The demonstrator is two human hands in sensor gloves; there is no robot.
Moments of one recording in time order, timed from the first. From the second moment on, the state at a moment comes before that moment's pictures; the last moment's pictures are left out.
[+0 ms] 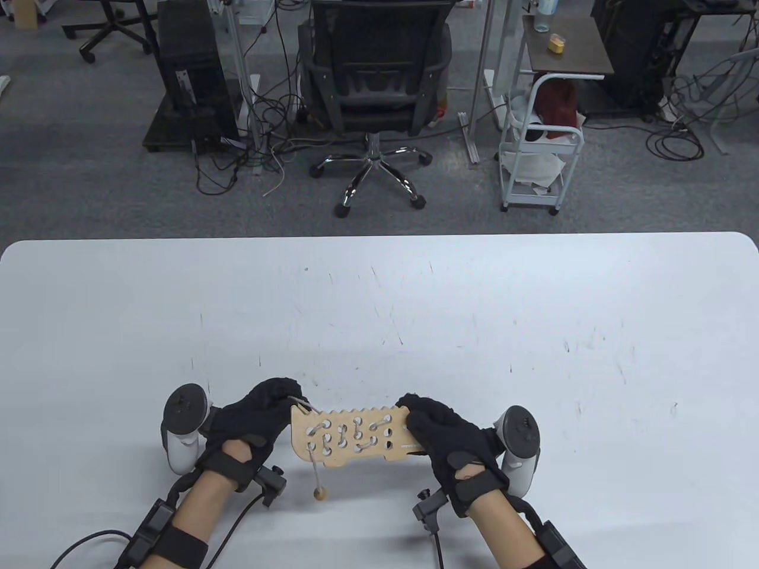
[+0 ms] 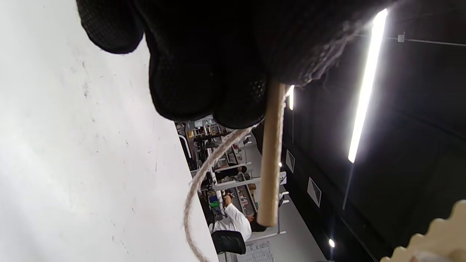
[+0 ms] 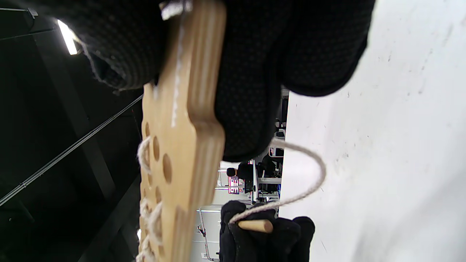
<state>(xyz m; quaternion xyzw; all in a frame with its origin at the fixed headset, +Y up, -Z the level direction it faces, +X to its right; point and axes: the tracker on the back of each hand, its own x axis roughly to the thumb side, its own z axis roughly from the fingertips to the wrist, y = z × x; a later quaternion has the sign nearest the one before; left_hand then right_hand) -0.263 -0.750 -0.339 -0.05 -0.12 0.63 0.76 0.107 -0.752 -0.305 0.08 0.04 0.66 0.75</state>
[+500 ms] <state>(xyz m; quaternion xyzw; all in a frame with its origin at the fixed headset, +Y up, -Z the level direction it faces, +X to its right) -0.217 -0.751 -0.323 -0.16 -0.20 0.68 0.69 0.095 -0.750 -0.301 0.10 0.05 0.66 0.74</state>
